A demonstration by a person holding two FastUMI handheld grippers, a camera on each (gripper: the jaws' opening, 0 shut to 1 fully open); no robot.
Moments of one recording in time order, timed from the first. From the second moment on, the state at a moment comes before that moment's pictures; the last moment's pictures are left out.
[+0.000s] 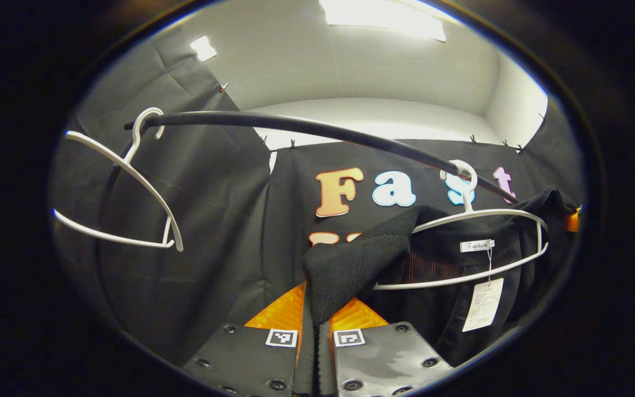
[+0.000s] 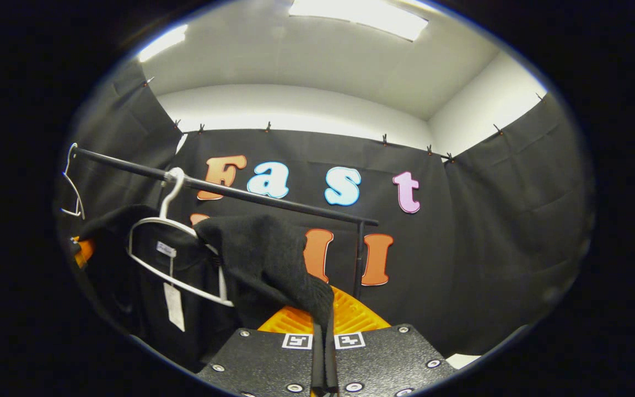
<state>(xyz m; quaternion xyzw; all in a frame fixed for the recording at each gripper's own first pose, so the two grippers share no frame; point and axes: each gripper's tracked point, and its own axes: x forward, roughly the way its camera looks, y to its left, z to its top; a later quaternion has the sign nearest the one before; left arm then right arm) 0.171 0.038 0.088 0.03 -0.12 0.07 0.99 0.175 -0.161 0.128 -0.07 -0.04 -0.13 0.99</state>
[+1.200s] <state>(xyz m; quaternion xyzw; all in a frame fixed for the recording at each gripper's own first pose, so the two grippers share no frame) 0.226 0.110 0.086 0.07 -0.07 0.13 0.99 0.179 -0.028 0.003 -0.01 0.03 0.02 1.00</state>
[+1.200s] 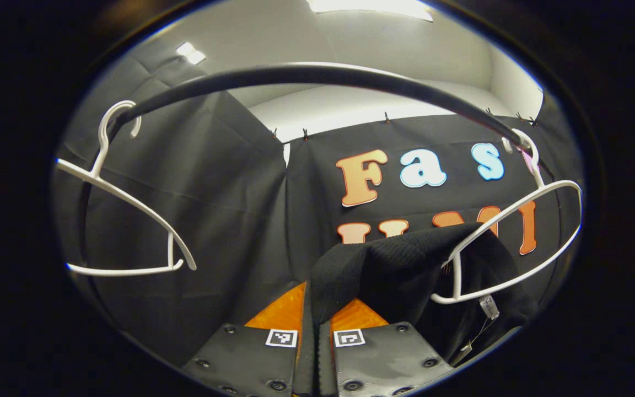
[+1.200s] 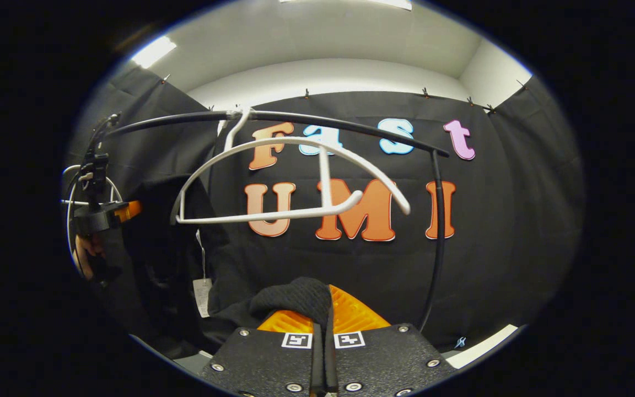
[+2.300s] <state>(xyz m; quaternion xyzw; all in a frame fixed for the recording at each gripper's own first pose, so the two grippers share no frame) 0.139 0.121 -0.138 0.09 0.15 0.08 0.98 0.124 0.027 -0.196 0.00 0.21 0.07 0.97</state>
